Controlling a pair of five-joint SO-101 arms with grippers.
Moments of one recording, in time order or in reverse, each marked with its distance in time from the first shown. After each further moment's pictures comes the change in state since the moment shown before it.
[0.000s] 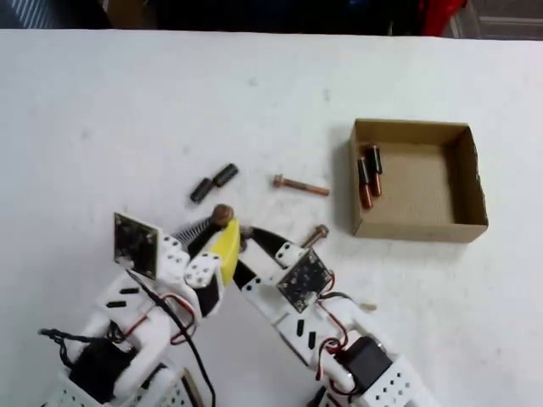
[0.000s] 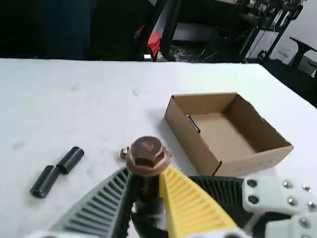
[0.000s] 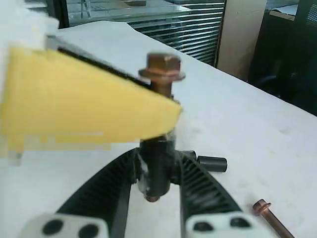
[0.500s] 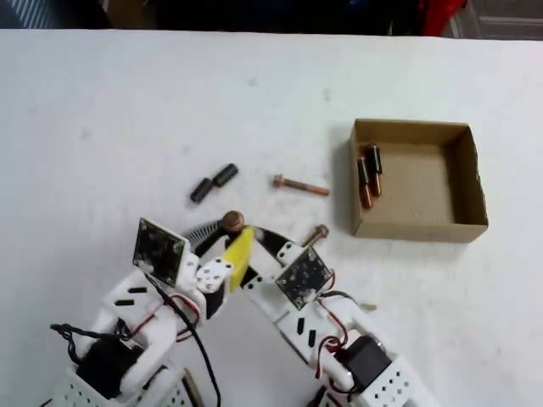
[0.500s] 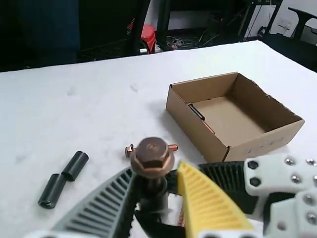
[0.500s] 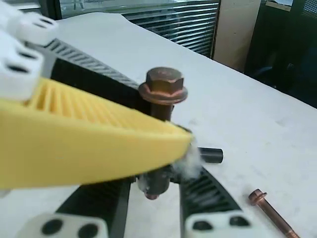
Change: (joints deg) left arm 1.5 -0.8 3.8 -1.6 -8.0; right arm 0.4 0.1 0.8 0.1 0.0
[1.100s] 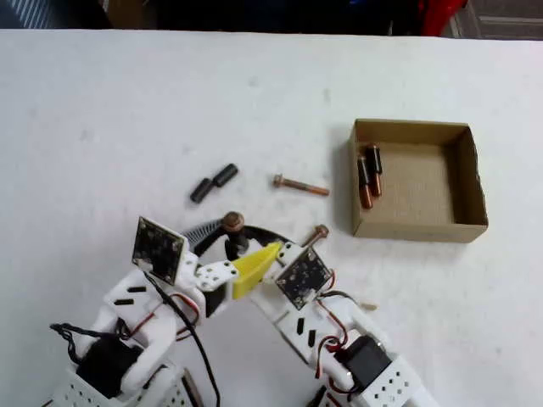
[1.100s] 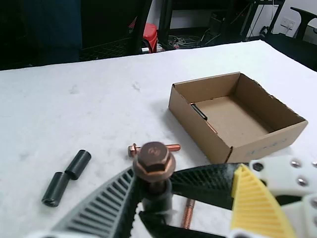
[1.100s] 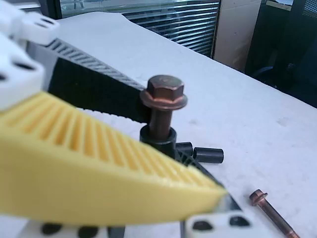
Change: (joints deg) left arm -1.1 0.4 0.0 -0.2 0.0; right arm -0.2 0.0 0.0 -0.1 0.0
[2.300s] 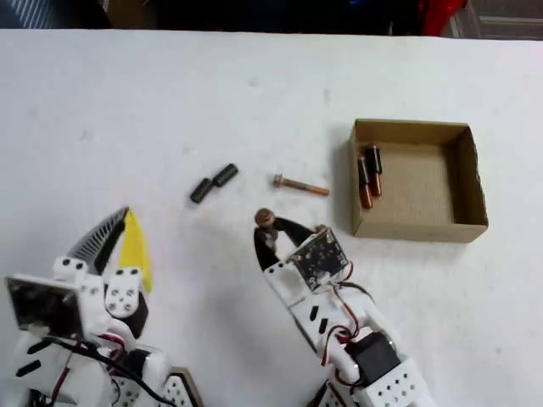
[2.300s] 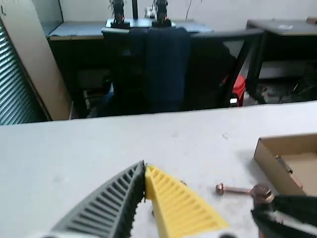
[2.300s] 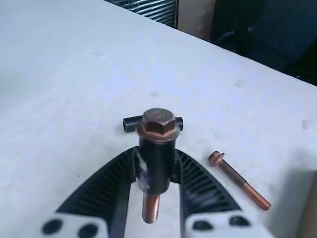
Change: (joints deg) left arm -22.9 -0.4 -29.8 22.0 -8.4; right arm 10.1 0.0 -3.1 9.0 0.0
